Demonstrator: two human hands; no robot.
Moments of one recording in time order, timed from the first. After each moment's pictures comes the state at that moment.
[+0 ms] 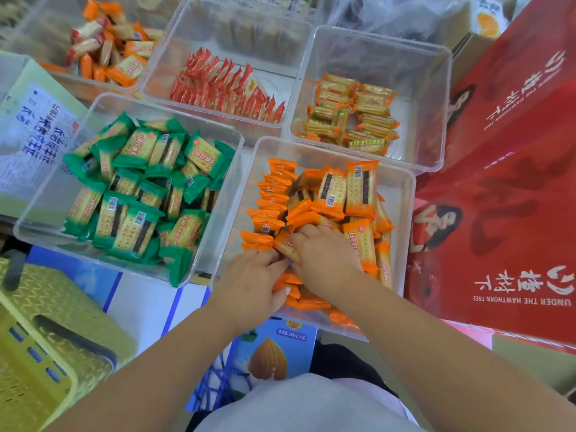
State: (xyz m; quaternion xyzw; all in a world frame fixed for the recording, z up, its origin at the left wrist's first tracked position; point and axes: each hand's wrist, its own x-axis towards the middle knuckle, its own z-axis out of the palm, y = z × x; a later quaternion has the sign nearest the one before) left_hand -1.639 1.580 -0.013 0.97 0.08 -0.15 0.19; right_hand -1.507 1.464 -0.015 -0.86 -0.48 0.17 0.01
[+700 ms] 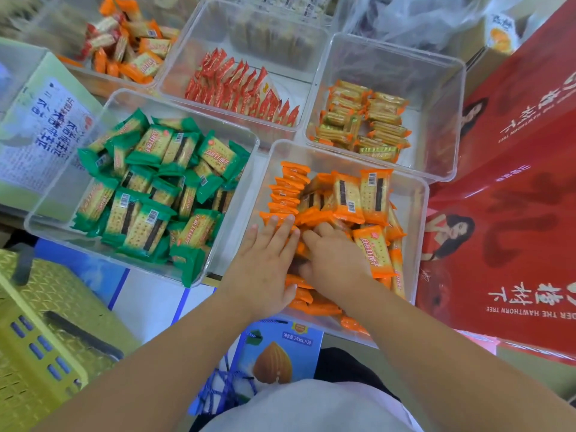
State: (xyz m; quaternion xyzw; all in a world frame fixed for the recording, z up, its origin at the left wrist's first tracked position) left_hand -1.628 1.595 -0.028 0.99 0.06 -0.12 0.09; right_hand -1.510 1.472 -0.022 -0.89 -0.41 0.21 0.02
